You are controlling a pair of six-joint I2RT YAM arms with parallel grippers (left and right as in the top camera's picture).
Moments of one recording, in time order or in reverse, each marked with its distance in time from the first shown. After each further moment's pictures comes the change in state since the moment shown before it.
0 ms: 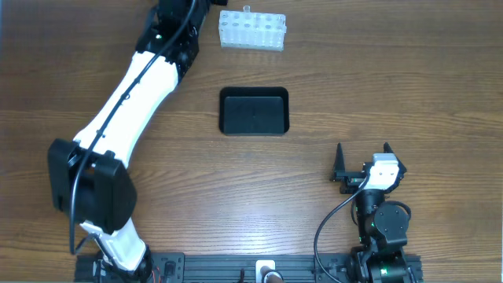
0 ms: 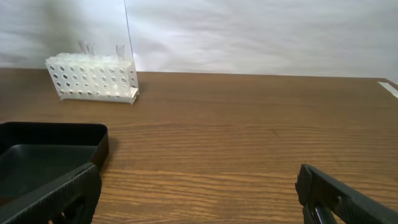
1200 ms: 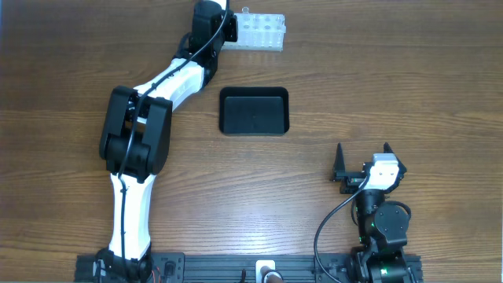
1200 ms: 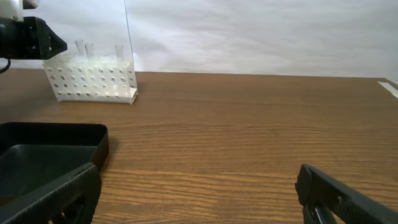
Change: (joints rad) left arm 0.021 0.431 -0.027 0.271 0.002 -0.077; right arm 0.000 0.000 0.000 0.000 0.000 0.000
